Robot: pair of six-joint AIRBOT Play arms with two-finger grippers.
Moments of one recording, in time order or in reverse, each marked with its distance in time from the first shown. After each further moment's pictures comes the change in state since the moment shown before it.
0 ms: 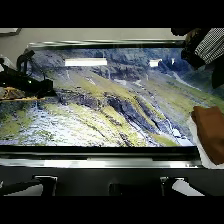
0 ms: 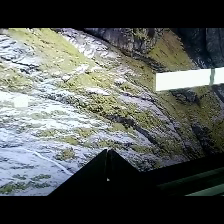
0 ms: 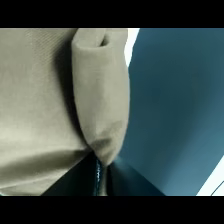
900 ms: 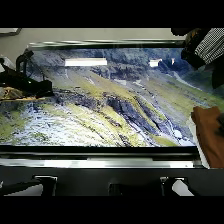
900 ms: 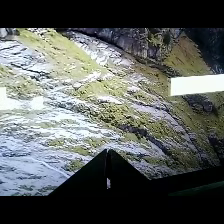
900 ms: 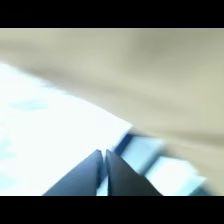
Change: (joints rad) left arm 0.000 0.001 -0.003 0.078 0.018 0.001; right arm 0.125 0.141 0.044 0.544 -0.221 -0.253
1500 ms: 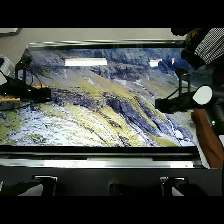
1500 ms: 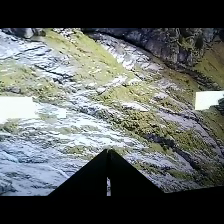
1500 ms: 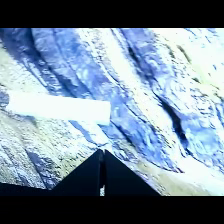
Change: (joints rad) left arm 0.000 0.109 -0.187 0.079 0.131 0.023; right arm 0.754 0.053 0.006 0.058 -0.171 -0.177
